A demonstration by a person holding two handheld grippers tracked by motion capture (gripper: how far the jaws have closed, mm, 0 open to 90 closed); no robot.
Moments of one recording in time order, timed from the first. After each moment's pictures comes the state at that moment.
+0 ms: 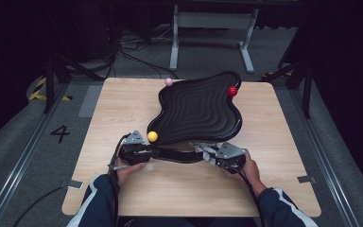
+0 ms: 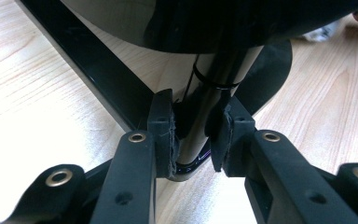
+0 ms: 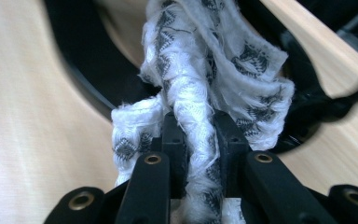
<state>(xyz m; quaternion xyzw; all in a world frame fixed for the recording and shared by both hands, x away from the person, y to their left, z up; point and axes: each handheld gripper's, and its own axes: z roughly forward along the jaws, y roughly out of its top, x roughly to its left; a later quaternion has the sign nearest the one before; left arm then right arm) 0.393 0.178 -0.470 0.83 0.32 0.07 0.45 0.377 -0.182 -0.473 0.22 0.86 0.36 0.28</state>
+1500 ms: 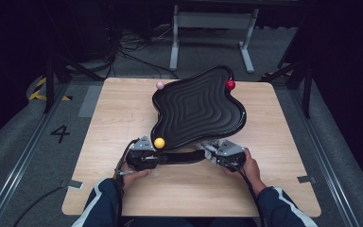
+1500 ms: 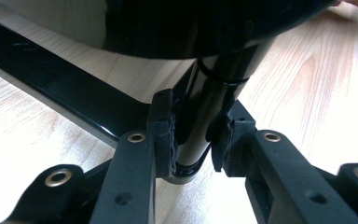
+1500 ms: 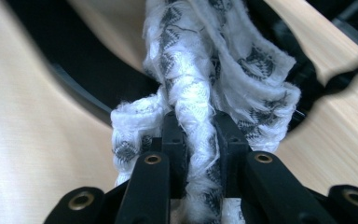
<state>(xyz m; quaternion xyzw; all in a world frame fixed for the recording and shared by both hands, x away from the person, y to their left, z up) 0.383 0.156 -0.476 0.85 0.28 0.05 0.45 0.381 -0.183 -0.474 0.23 0.86 0.35 0.28</state>
